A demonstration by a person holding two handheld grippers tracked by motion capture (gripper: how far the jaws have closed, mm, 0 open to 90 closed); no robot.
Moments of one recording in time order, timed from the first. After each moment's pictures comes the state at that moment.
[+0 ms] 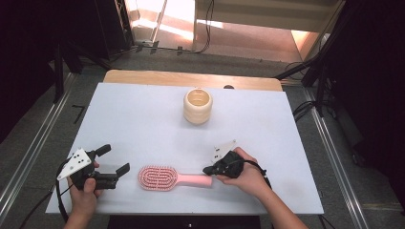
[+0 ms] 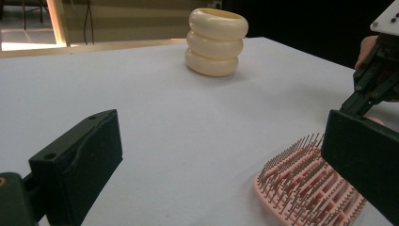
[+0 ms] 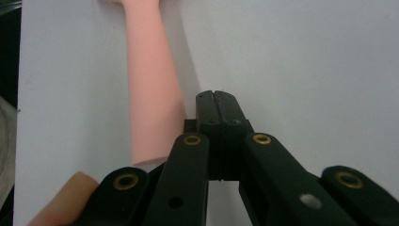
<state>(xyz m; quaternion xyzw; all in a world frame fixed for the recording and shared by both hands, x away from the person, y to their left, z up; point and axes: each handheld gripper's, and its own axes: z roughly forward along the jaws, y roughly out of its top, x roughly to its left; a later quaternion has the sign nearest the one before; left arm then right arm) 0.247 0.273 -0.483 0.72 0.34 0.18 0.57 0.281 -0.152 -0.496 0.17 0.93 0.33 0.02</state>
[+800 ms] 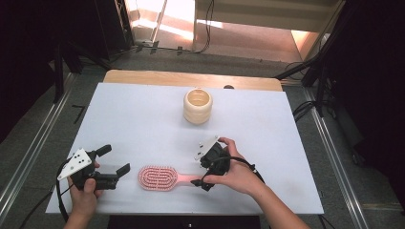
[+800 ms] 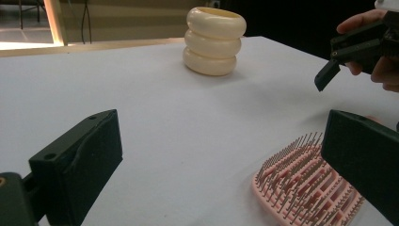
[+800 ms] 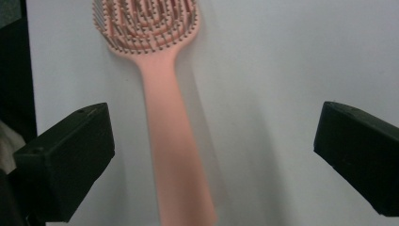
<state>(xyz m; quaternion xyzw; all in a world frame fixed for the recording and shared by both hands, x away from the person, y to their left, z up) 0.247 0.272 -0.484 0.73 0.34 0.18 0.57 0.280 -0.106 -0.468 0.16 0.94 0.28 0.03</state>
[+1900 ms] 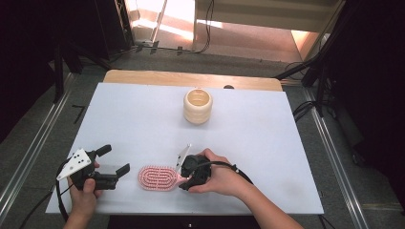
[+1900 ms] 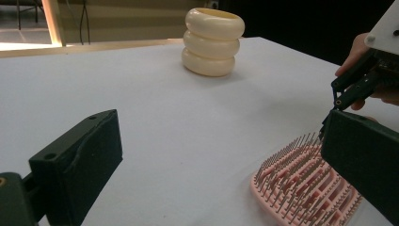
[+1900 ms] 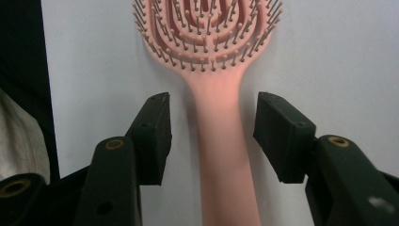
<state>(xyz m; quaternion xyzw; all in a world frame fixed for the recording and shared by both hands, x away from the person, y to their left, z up) 0.247 0.273 -0.483 0.73 0.34 0.18 0.57 0.271 -0.053 -0.478 0.12 0.97 0.20 0.01</state>
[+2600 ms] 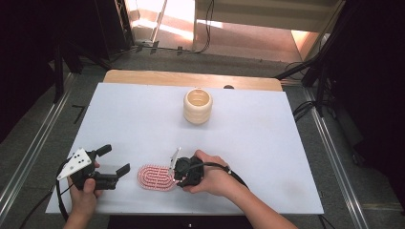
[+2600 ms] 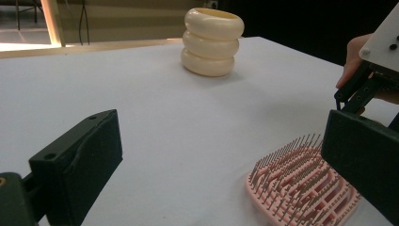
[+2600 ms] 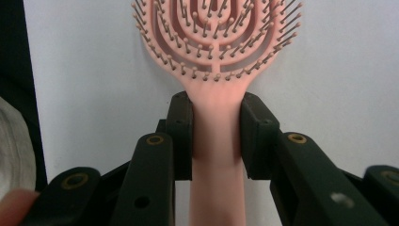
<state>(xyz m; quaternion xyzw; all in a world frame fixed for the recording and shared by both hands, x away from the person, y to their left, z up) 0.247 0.273 -0.483 0.73 0.34 0.18 0.57 0.270 -0.034 -0.480 0.10 0.98 0.16 0.02</state>
